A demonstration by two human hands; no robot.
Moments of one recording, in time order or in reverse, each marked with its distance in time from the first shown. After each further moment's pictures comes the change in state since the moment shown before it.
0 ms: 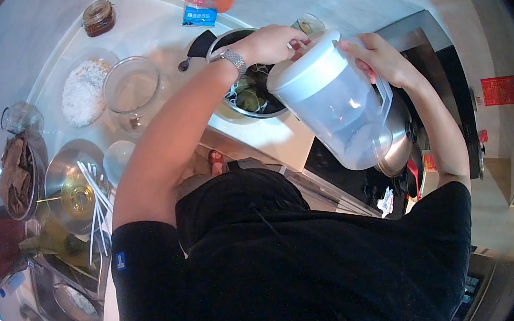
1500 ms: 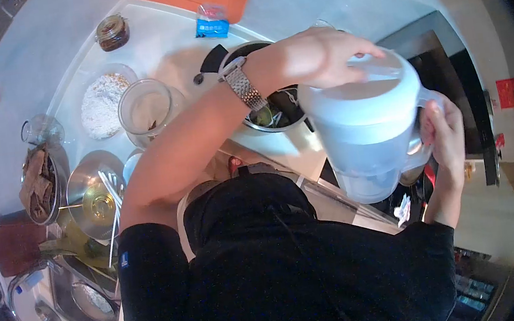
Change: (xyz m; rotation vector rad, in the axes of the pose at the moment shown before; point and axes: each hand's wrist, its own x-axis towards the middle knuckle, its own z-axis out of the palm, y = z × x) left_hand -0.013 0.124 -0.035 0.101 -0.013 0.208; right_hand -0.120 0.041 0.001 0.451 0.511 -0.067
